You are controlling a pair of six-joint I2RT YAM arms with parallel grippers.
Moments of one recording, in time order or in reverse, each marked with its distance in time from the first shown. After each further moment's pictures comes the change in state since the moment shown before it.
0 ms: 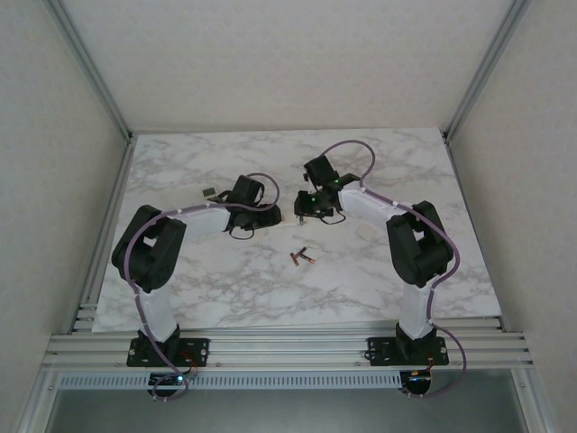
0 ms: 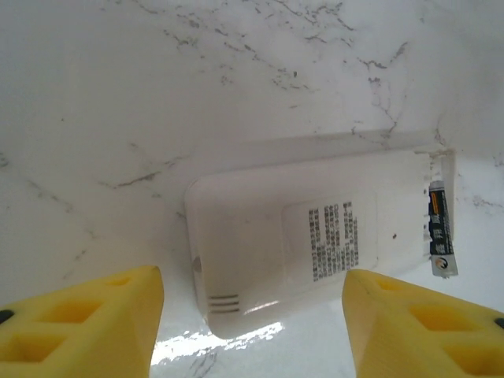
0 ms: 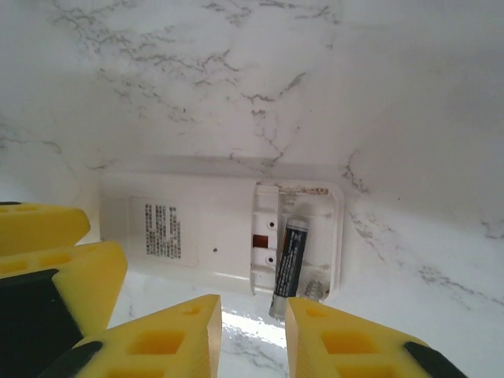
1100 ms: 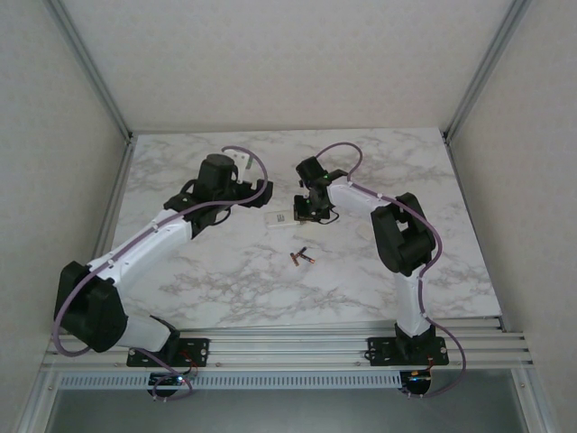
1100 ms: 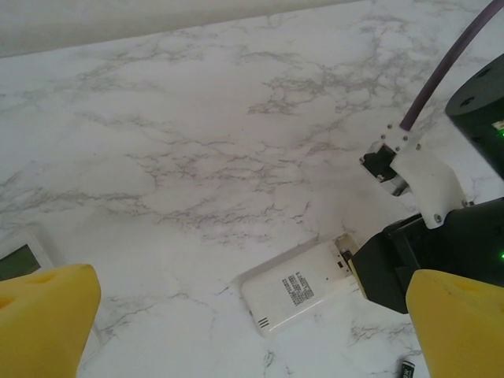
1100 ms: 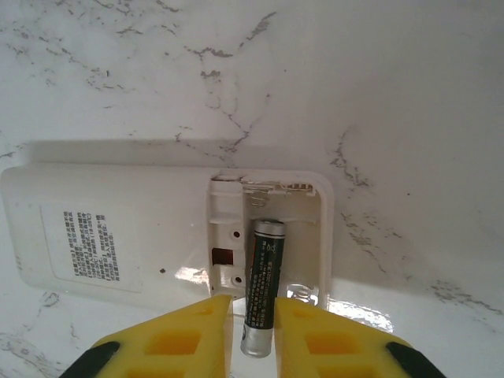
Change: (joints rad) left arm -0.007 -0.460 0.011 -0.093 -0.214 0.449; right arm 0.013 0.146 0.135 -0.151 0.015 -0.011
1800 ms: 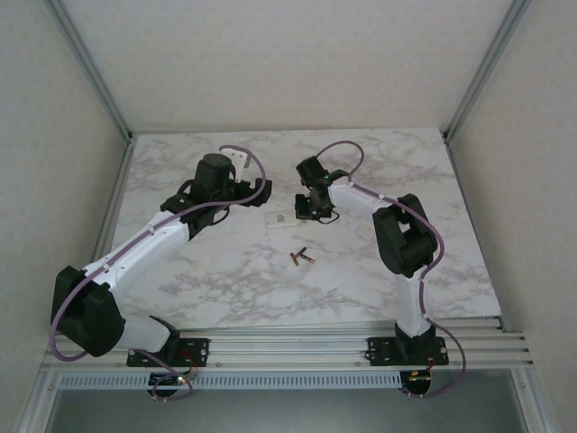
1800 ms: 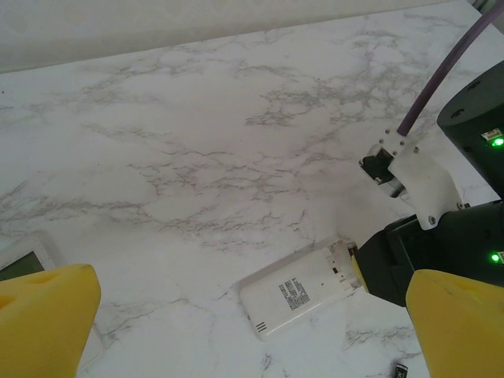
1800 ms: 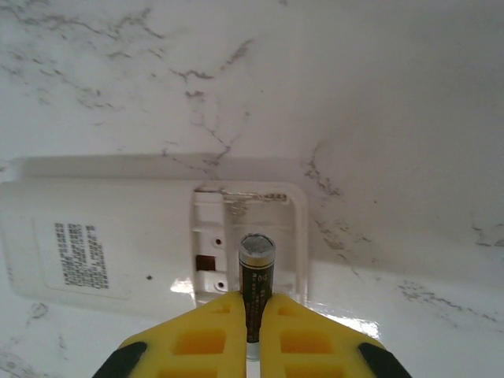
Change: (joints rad) left arm 0.000 -0.038 -0.002 0.005 0.000 0.010; right arm 0.001 -0.018 -0.008 0.005 0.049 -0.001
